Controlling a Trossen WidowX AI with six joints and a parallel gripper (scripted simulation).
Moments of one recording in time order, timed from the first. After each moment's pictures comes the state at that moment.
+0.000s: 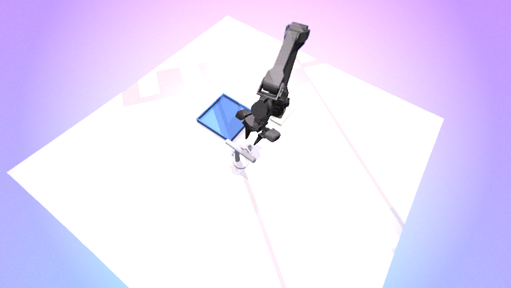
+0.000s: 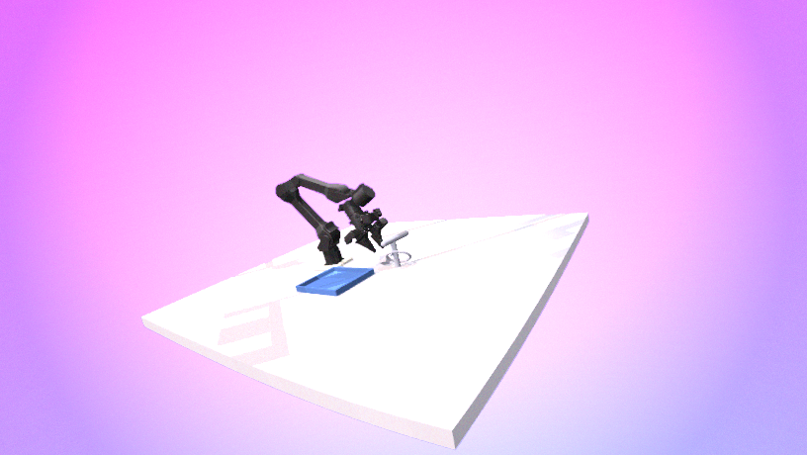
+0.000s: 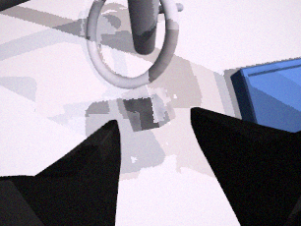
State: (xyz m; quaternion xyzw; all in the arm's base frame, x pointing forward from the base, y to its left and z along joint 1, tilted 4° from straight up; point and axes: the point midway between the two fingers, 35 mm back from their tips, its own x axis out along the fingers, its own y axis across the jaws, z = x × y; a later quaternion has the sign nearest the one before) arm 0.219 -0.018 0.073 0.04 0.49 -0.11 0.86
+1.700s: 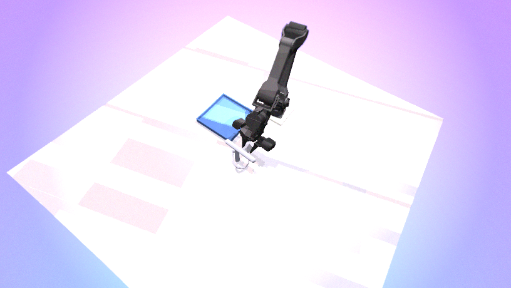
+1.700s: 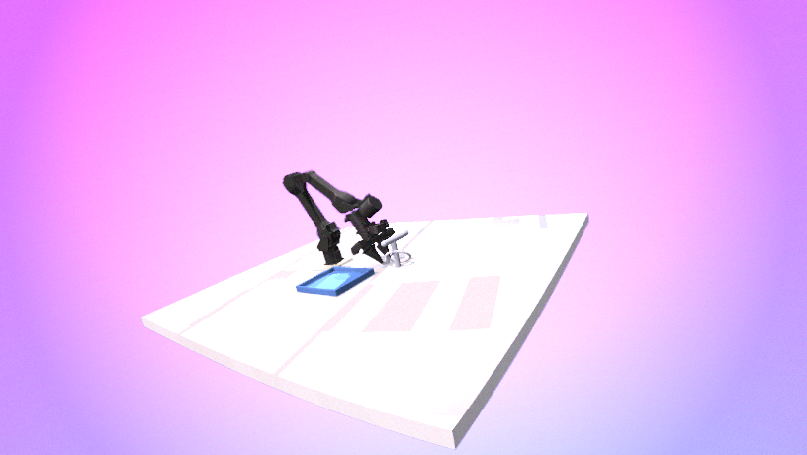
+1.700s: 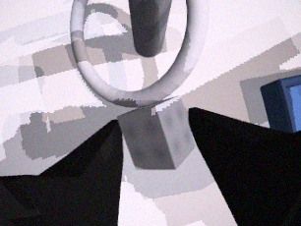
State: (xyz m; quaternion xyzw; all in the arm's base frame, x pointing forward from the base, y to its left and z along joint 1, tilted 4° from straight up) arm 0.239 -0.025 0.032 0.03 0.50 -0.11 0.86
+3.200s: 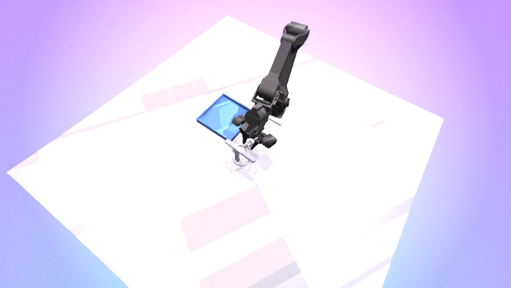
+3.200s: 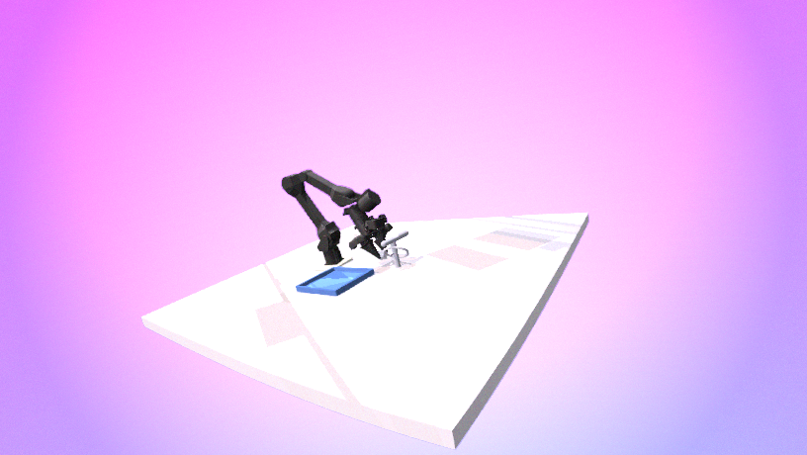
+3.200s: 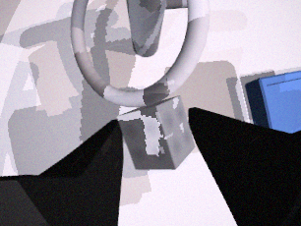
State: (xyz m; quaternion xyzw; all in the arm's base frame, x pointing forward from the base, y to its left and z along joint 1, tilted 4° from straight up) arm 0.235 -0.024 0.052 0.03 0.52 -0.10 0.85
